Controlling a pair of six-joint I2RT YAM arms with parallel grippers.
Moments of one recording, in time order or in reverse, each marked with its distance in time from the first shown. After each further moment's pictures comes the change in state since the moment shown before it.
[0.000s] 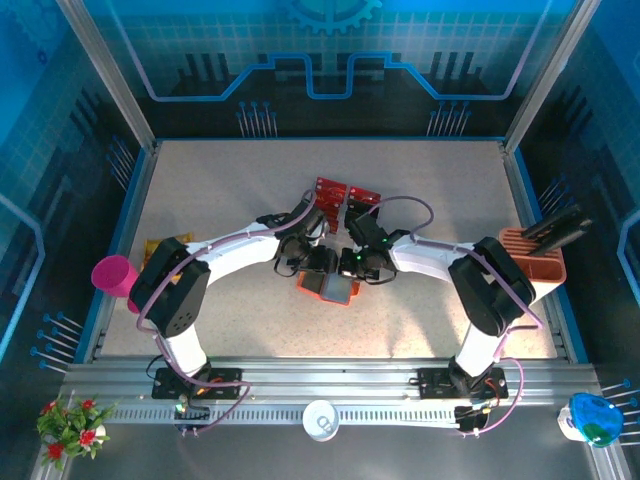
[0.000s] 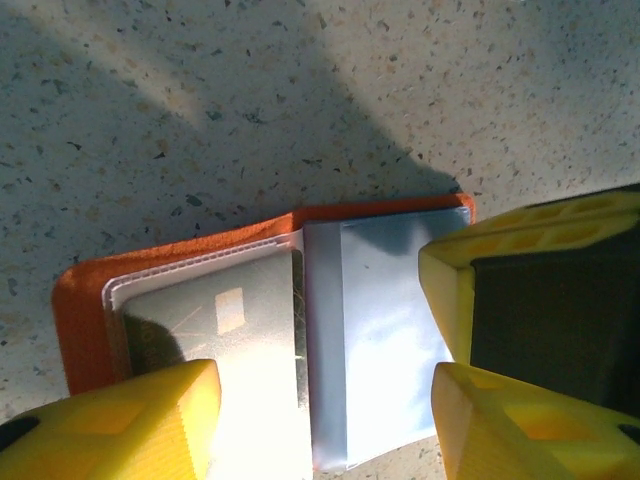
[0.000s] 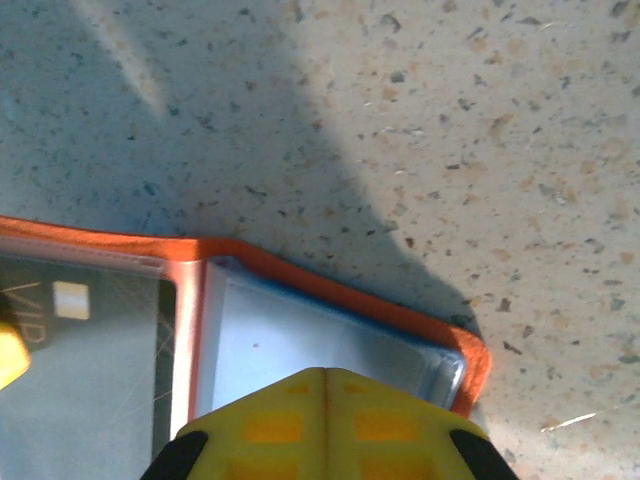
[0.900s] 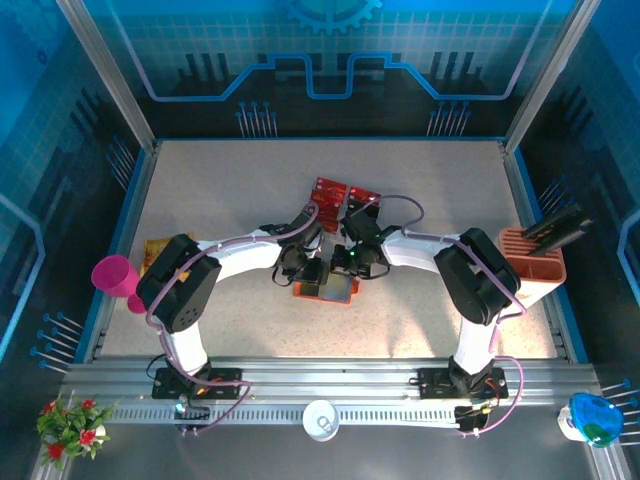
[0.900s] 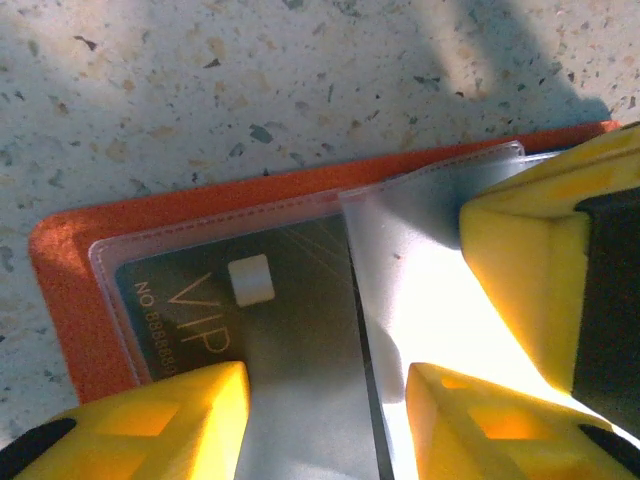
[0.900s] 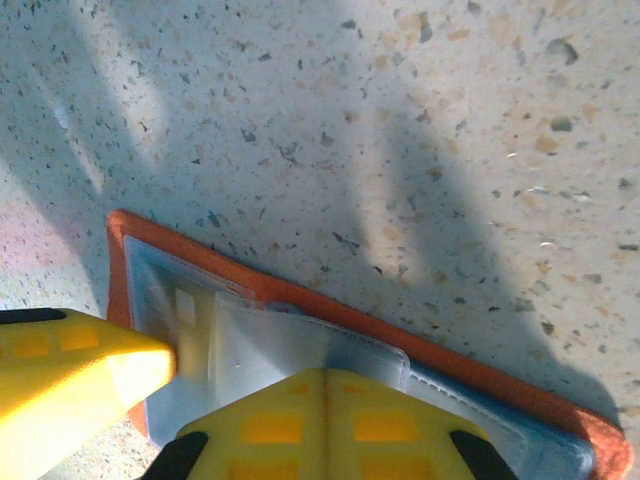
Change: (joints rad) left arm 0.001 0.045 -0.091 0.051 -0.019 0.043; right arm -0.009 0.095 0.068 0.049 -0.113 -0.010
